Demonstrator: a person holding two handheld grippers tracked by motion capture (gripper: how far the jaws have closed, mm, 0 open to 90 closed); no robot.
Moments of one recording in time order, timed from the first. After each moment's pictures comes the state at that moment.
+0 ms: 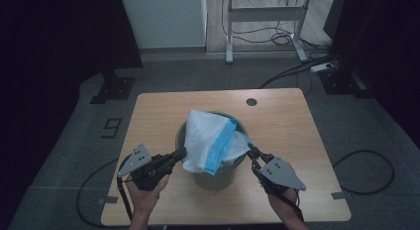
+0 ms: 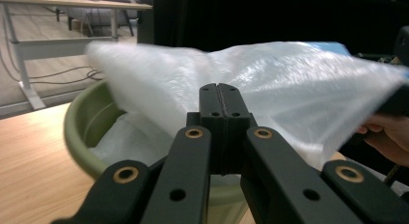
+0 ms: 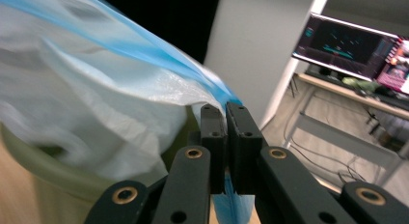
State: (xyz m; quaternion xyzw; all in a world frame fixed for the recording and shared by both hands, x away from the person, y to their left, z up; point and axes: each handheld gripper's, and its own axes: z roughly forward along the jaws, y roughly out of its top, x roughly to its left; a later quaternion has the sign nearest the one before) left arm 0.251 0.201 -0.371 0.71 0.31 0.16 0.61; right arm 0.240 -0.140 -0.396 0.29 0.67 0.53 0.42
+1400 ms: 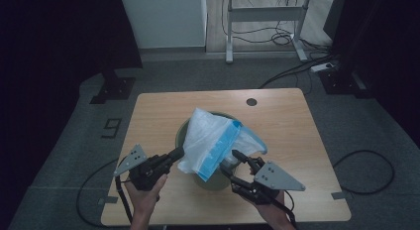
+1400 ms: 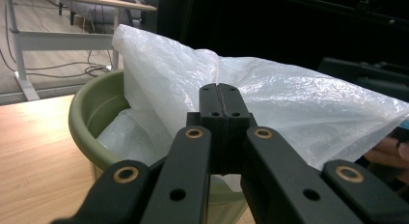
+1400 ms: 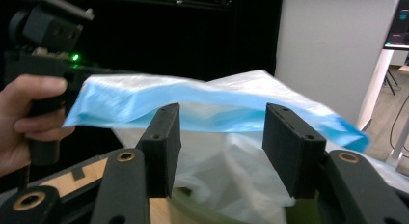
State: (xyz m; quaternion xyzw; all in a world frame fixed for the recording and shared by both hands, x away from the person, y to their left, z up) left arm 0.252 0.205 -0.376 0.69 0.33 0.14 0.62; right arm 0.218 -0.111 -0.377 0.27 0.67 0.64 0.27
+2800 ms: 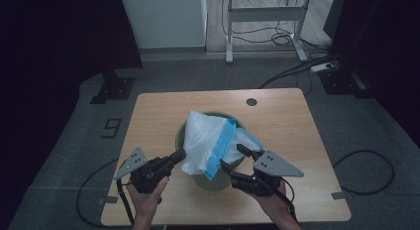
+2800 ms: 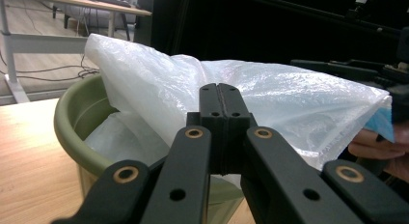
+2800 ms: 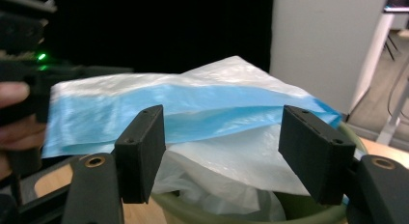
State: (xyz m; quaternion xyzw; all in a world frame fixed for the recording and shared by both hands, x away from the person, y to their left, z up) left arm 0.247 0.201 -0.380 0.68 0.33 0.14 0.64; right arm 0.232 -0.112 -0.368 0.31 0.69 0.61 0.24
